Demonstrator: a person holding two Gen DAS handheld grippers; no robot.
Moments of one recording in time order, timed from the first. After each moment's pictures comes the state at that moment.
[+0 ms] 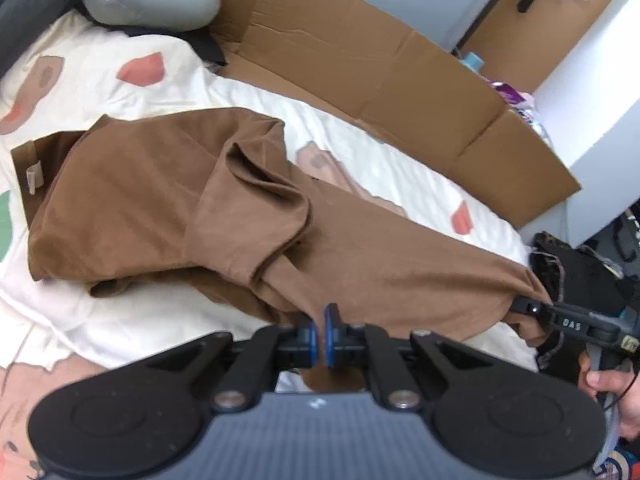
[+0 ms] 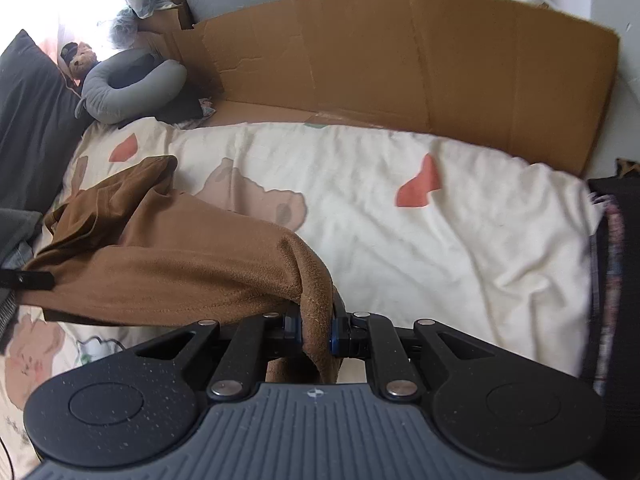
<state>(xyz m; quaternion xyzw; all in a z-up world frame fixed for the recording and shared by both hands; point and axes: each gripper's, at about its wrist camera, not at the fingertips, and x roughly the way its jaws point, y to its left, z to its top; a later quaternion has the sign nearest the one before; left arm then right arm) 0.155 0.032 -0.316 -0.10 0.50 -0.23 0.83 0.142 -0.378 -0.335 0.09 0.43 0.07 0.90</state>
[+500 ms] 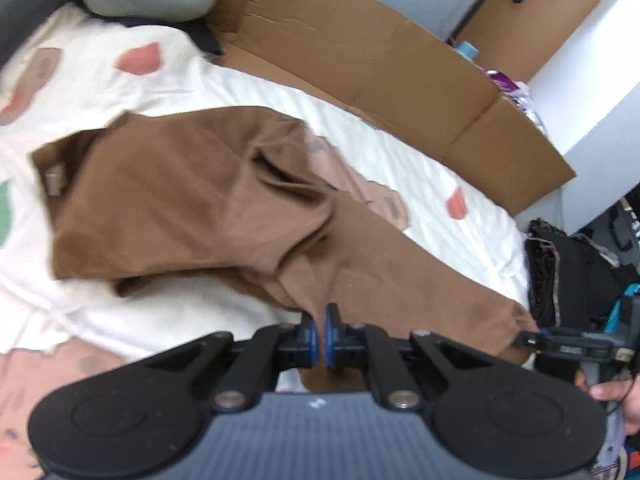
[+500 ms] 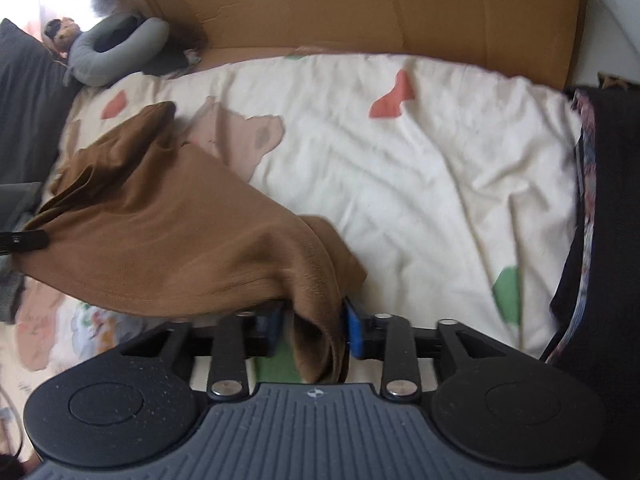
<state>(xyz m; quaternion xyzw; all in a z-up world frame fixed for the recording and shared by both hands) 0.138 0.051 -0.311 -0.10 0.51 -0.21 0.83 0.110 -0.402 -0.358 0.13 0.51 0.09 0.85</state>
